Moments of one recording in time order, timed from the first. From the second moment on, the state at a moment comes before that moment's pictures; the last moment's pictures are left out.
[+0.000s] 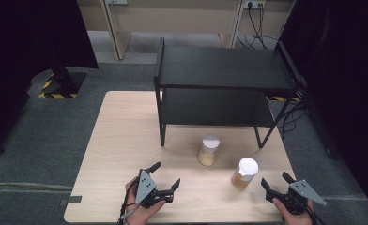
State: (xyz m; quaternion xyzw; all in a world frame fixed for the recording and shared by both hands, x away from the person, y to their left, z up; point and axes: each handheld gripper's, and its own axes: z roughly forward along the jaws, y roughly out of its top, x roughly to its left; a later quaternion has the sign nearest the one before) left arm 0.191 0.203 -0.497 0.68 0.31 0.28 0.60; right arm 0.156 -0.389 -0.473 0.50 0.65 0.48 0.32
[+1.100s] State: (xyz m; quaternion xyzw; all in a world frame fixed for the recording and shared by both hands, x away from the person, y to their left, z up) left arm 0.254 0.131 -0.472 0.70 0.29 0.26 0.59; right arm 0.157 -0.388 -0.473 0.49 0.65 0.48 0.32
